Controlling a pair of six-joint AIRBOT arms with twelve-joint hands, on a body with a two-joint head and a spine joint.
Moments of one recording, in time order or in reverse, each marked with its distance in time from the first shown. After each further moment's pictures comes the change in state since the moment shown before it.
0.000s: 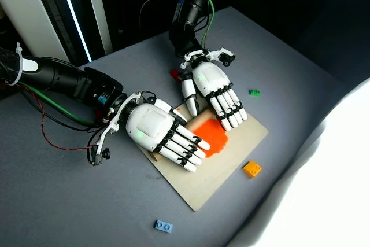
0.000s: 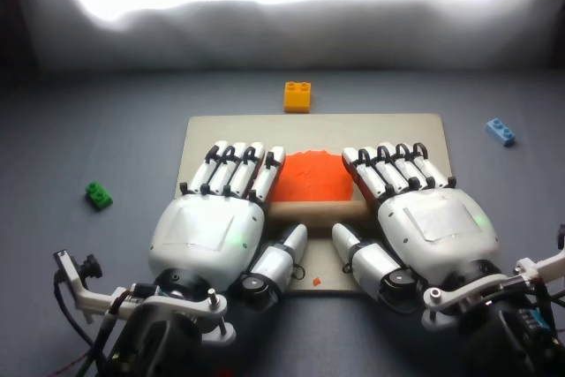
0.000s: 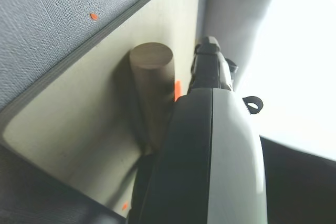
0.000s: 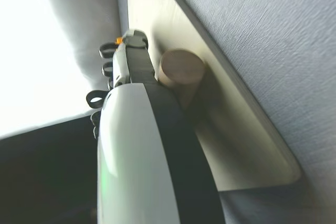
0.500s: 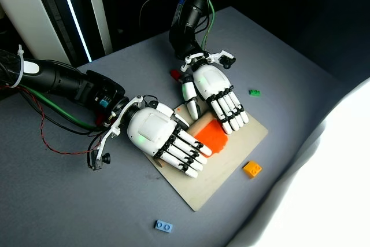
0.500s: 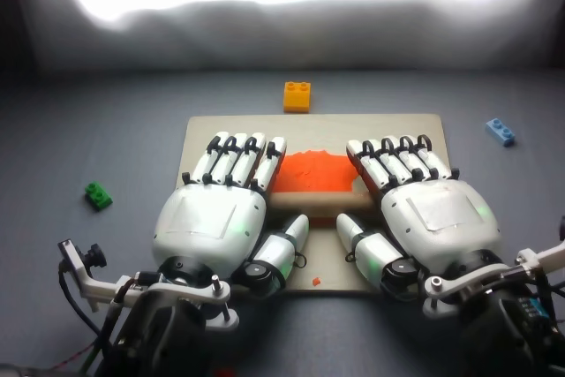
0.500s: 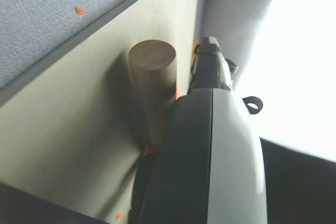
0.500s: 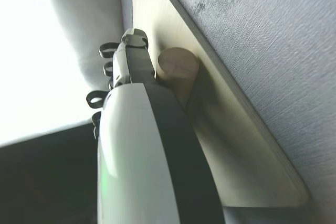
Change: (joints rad) left arm -0.021 -0.014 0.039 -0.003 0.014 -0.008; right arm 0.013 -0.001 0.029 0.012 -0.010 0.004
